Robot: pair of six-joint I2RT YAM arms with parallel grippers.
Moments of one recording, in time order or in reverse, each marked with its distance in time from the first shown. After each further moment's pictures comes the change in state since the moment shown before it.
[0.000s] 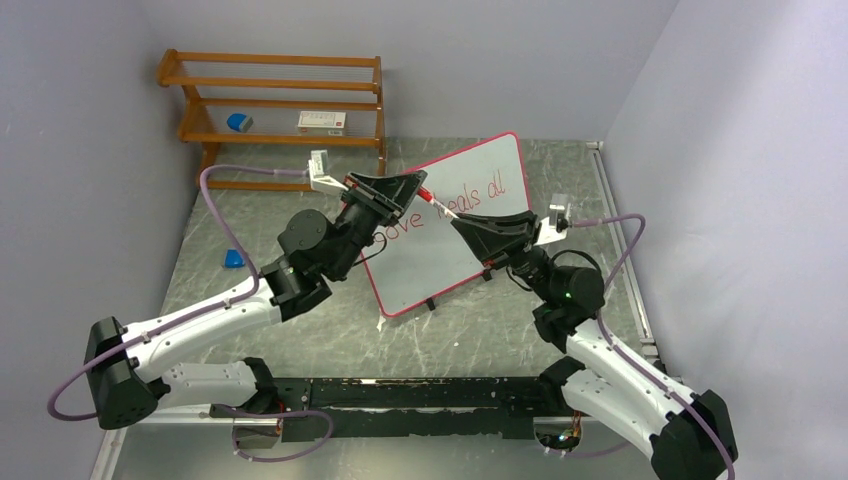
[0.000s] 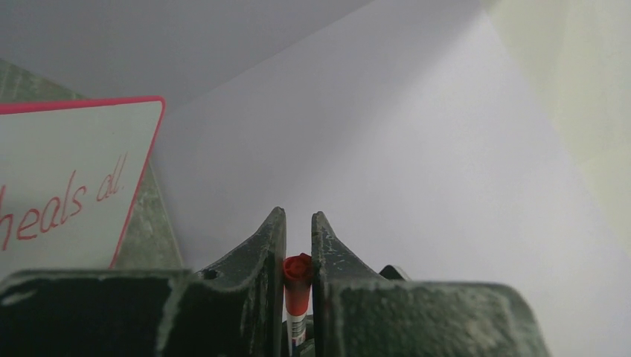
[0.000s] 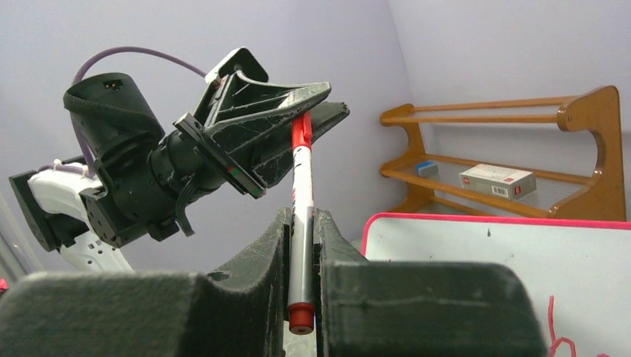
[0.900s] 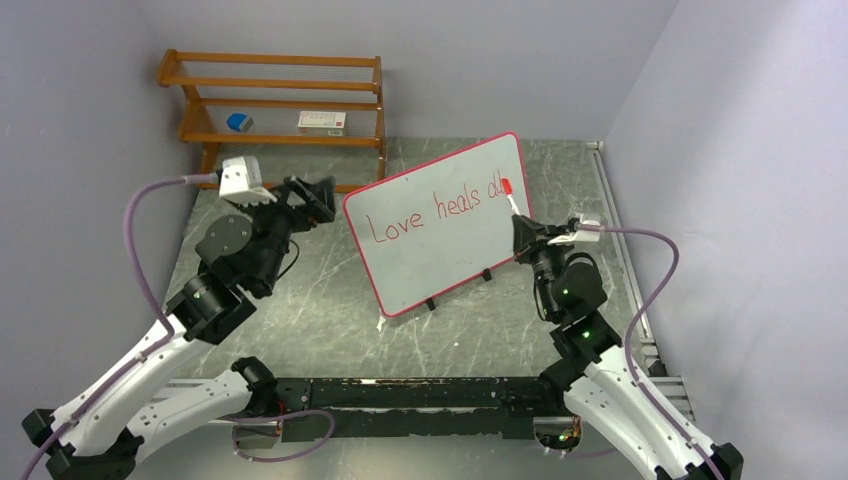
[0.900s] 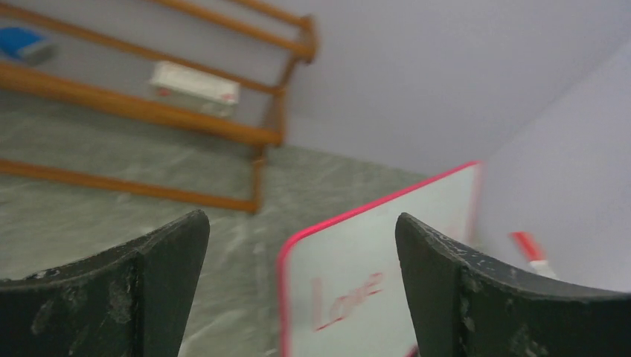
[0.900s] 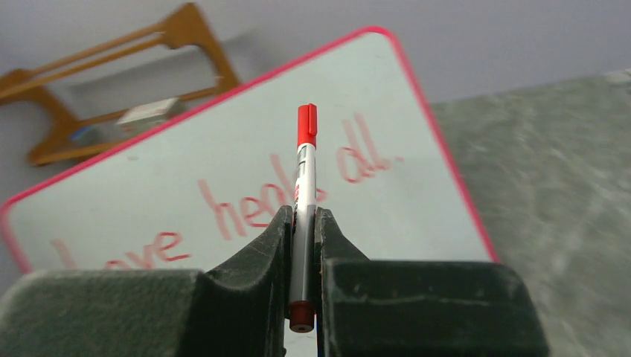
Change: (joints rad) left arm 0.264 -0.344 0.036 -0.581 -0.131 0.609; right arm -0.027 -0.264 0.010 -0.740 0.674 -0.315
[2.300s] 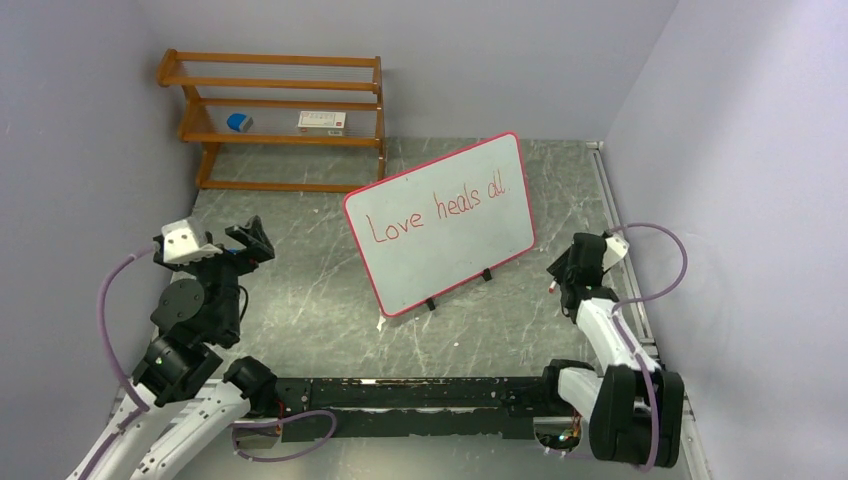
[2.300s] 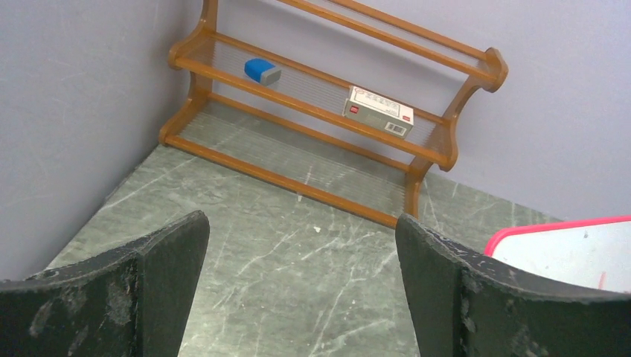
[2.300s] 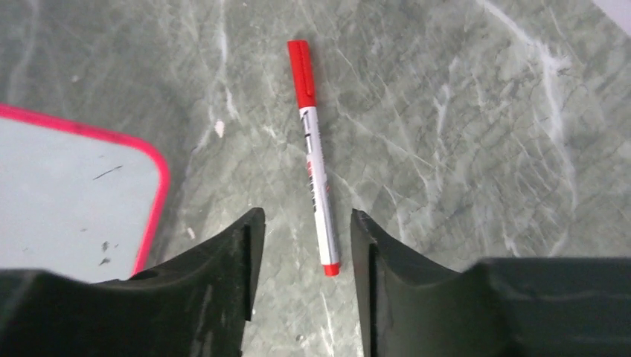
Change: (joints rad) left arm 0.142 -0.439 -0.291 -0.149 -0.272 0.251; right arm -0.637 0.505 -0.020 -0.370 -0.038 0.289
